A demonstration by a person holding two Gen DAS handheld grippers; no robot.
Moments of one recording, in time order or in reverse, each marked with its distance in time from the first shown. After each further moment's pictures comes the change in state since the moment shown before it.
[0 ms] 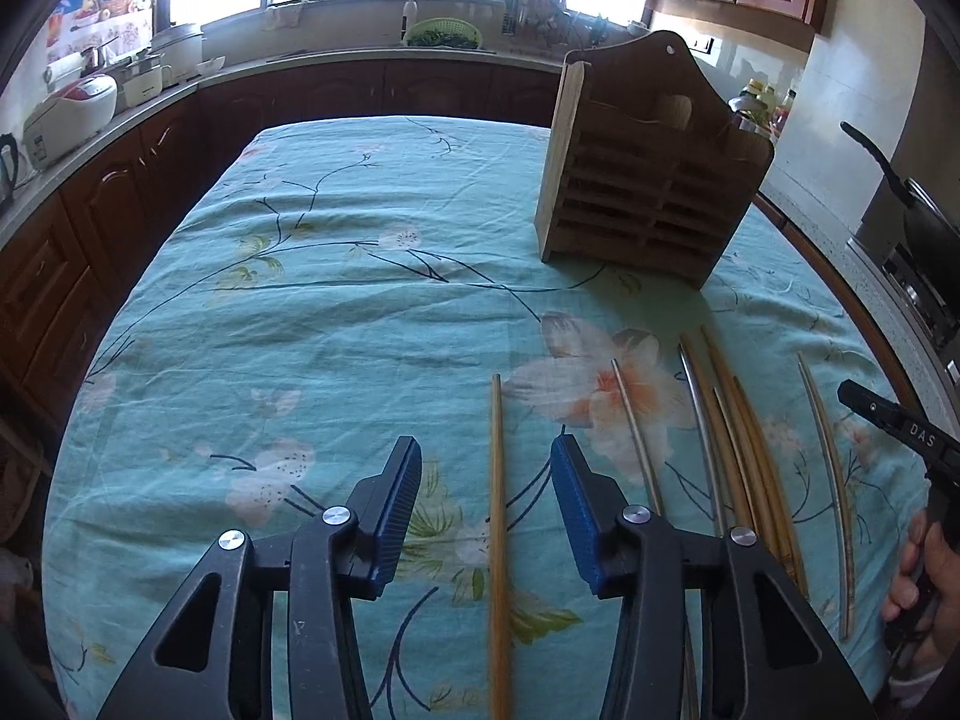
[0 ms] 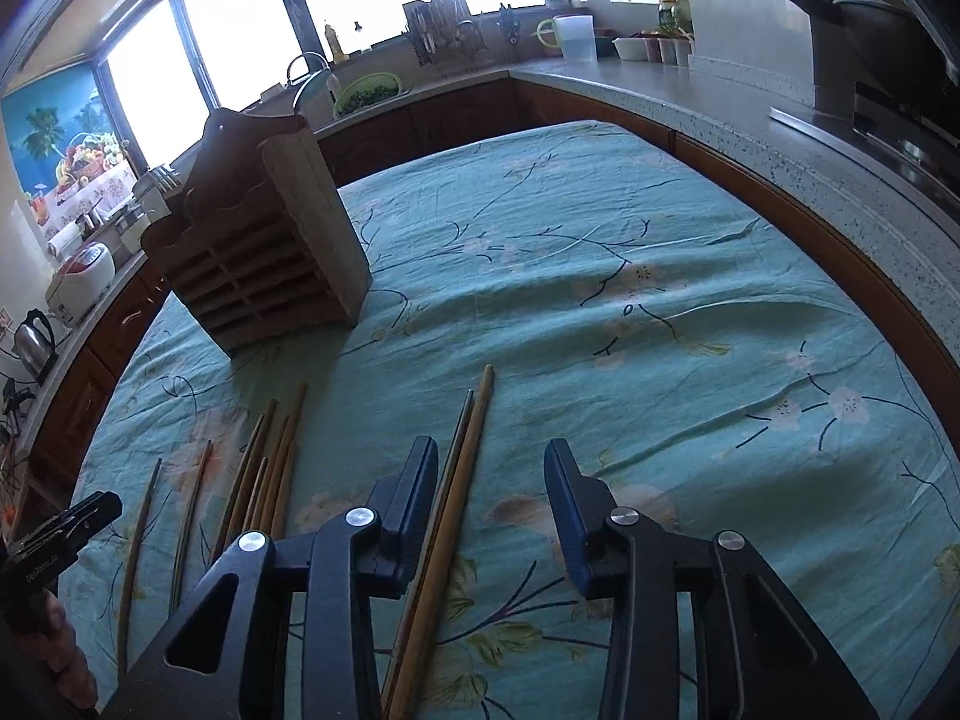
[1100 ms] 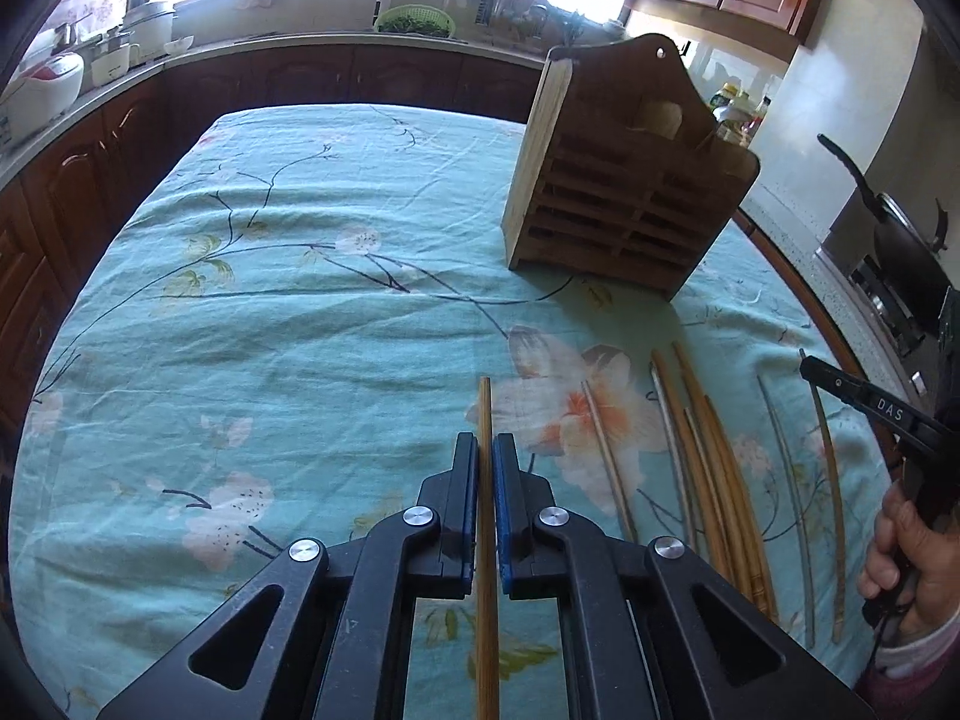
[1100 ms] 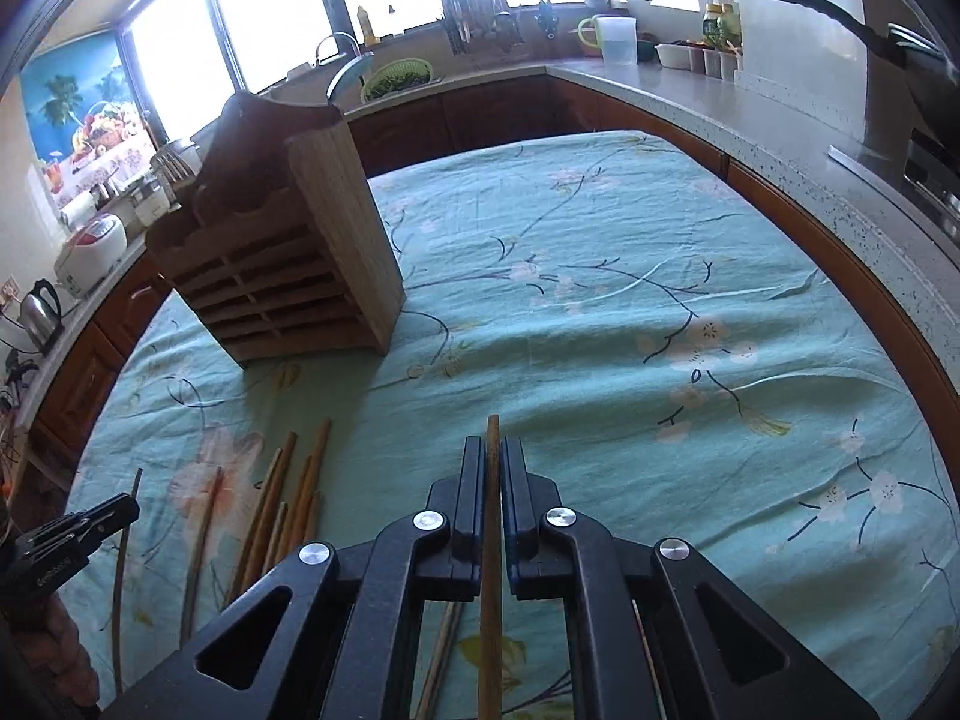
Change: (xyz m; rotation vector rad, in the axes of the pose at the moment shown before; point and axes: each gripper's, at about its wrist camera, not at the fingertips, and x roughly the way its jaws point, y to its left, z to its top) left arm 0.014 0.009 0.017 -0.029 0.012 -0.137; right arm -0.003 0.023 0.028 -0.061 -0.010 0.066
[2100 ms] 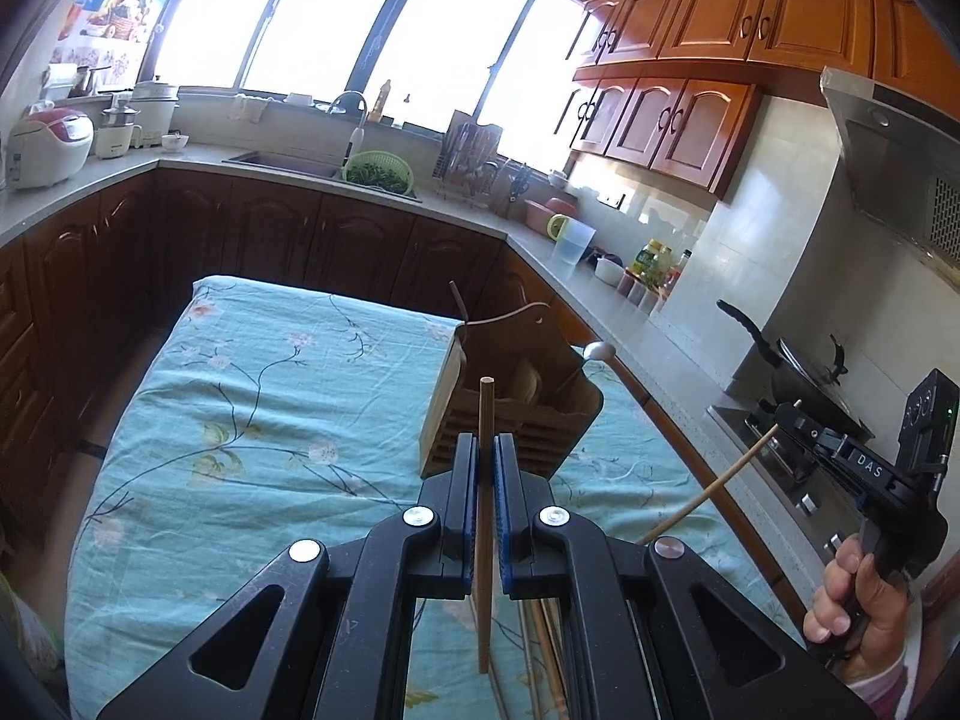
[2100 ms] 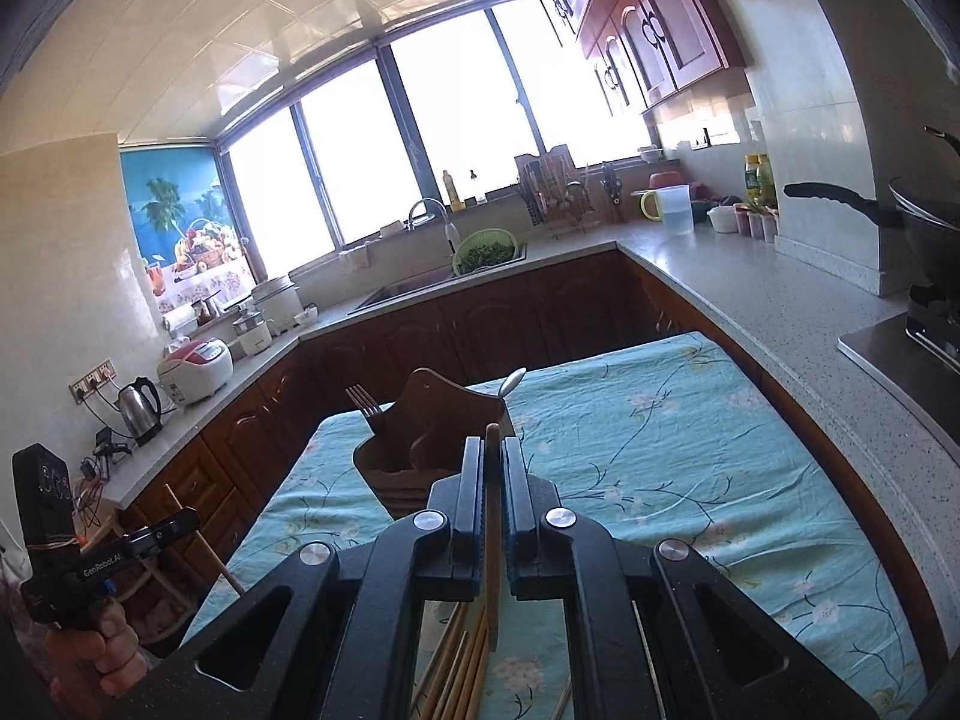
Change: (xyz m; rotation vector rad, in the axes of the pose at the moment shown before) left arm -0.149 -0.005 0.024 -0.028 -0.340 -0.149; right arm -0.132 0.036 0.059 -0.023 -0.361 0.182
